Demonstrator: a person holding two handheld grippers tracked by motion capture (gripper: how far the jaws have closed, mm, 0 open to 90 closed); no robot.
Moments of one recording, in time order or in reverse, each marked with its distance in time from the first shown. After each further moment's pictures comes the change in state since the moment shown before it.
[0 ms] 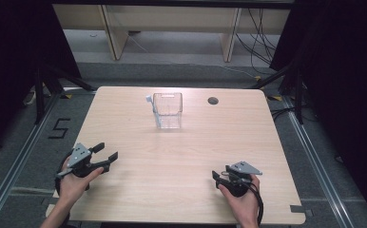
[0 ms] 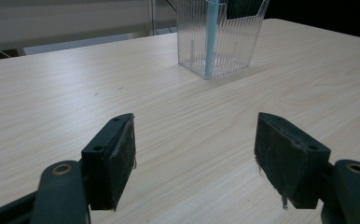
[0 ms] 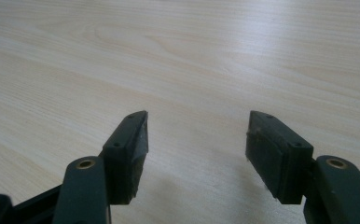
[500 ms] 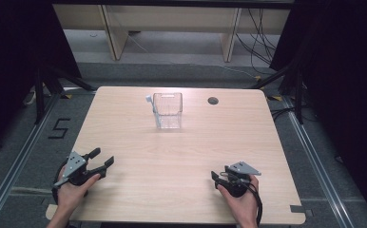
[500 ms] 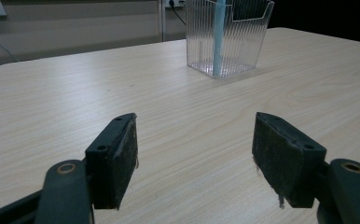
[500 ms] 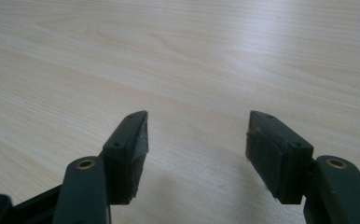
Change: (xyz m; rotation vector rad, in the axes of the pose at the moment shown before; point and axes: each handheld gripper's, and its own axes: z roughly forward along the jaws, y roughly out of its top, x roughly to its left) left arm -0.002 -0.018 -0.013 -0.038 0.042 0.023; right arm 0.004 -0.001 0.002 0.011 -0.009 0.012
